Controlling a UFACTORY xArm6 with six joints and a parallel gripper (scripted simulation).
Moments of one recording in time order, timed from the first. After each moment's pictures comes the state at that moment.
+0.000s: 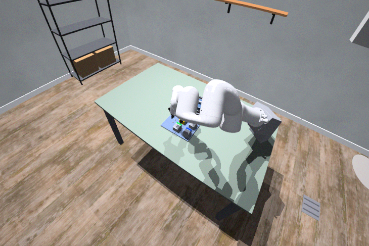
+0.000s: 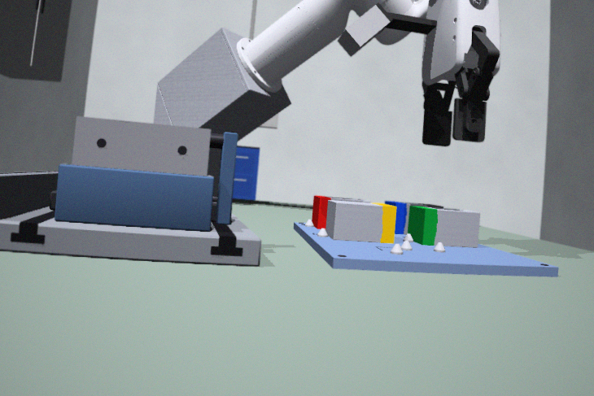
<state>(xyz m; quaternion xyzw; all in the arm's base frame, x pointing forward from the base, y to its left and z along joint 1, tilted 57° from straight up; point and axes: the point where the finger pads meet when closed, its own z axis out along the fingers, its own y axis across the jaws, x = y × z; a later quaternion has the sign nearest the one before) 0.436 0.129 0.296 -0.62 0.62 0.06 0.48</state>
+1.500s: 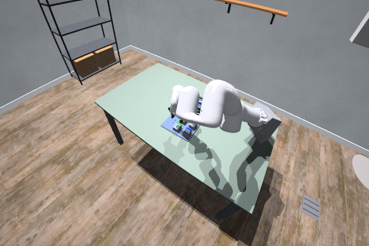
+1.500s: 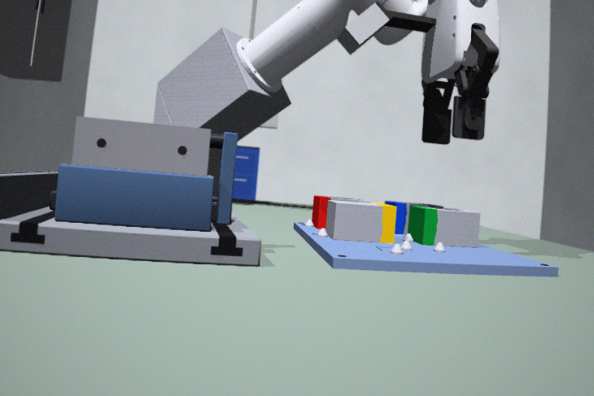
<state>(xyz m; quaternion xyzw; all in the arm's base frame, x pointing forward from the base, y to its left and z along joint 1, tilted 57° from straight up) 0.434 0.127 0.296 -0.62 0.62 0.06 0.48</state>
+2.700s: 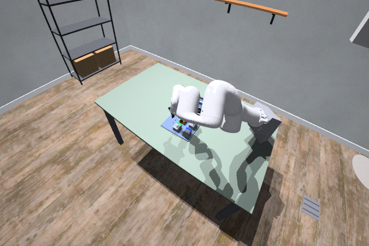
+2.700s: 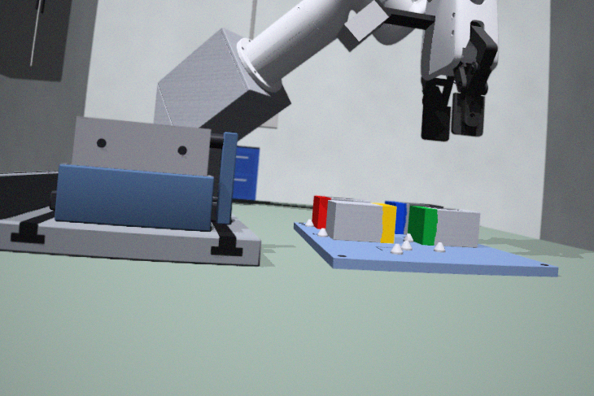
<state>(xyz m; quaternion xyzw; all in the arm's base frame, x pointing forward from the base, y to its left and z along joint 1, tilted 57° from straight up) 0.432 0.125 0.297 -0.62 0.62 0.06 0.48</state>
